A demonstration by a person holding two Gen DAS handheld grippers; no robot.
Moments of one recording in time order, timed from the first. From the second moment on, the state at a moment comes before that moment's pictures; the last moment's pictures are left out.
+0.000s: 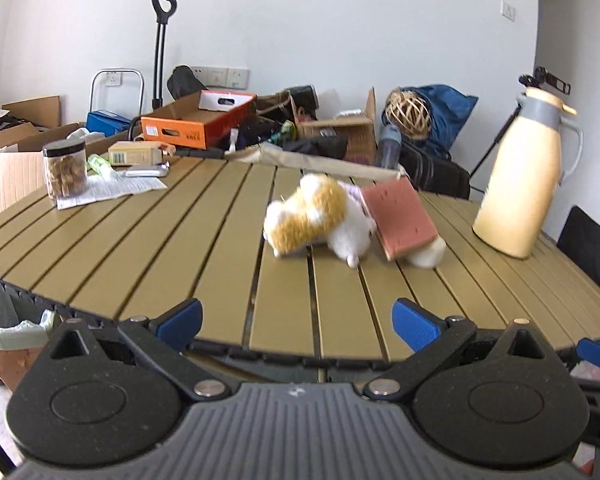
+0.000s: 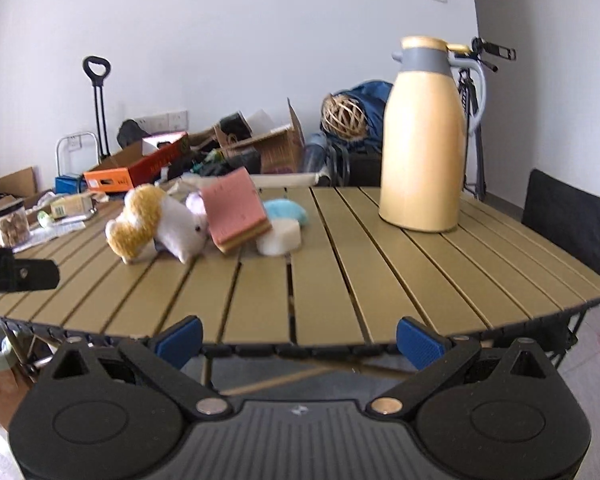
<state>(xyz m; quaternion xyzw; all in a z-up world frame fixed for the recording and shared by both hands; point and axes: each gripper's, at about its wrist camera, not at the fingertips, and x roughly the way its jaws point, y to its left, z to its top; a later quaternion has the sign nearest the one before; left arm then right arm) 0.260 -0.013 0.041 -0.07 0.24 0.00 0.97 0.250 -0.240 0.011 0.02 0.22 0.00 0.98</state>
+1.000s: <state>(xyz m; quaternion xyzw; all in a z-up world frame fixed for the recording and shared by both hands) 0.404 0.007 0.024 -0.03 0.28 0.05 0.96 0.408 -0.199 0.025 -0.05 0.20 0.01 0.98</state>
